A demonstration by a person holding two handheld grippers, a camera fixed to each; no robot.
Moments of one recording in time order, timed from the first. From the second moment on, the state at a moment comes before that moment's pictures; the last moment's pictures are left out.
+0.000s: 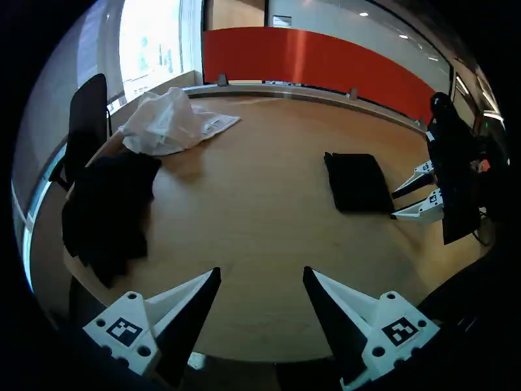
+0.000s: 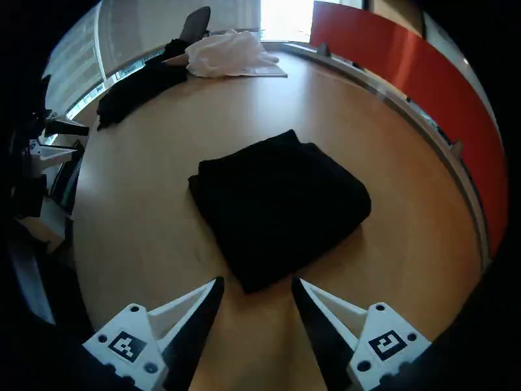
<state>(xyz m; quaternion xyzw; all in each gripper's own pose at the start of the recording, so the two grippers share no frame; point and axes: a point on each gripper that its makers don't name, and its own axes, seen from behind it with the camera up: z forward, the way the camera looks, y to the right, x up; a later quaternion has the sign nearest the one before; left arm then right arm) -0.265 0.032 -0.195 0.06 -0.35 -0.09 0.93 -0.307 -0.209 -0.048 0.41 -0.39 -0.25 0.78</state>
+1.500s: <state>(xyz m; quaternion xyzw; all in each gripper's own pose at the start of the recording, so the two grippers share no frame) -0.249 0.036 -0.189 0.04 -0.33 -0.08 0.94 -0.211 -0.224 0.002 0.39 -0.31 -0.21 0.84</state>
